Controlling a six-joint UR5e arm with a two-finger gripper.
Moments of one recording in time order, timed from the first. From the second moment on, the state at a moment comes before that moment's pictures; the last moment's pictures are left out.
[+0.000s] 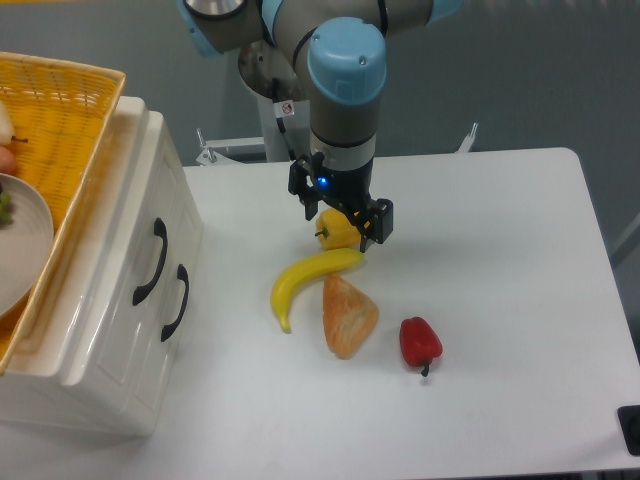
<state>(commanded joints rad) 2.45 -1.68 -1.68 -1.25 1.50 1.01</state>
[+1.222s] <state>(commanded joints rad) 2.39 -1.75 -1.64 -1.25 1.29 0.53</state>
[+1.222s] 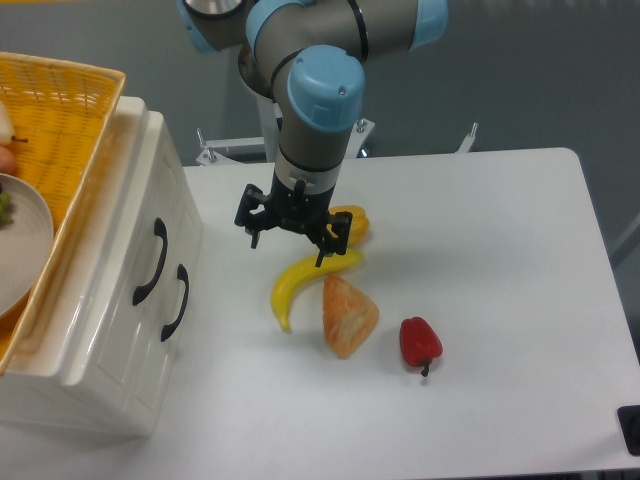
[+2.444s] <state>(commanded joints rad) 2.28 -1.81 -1.58 -1.28 1.24 0.28</state>
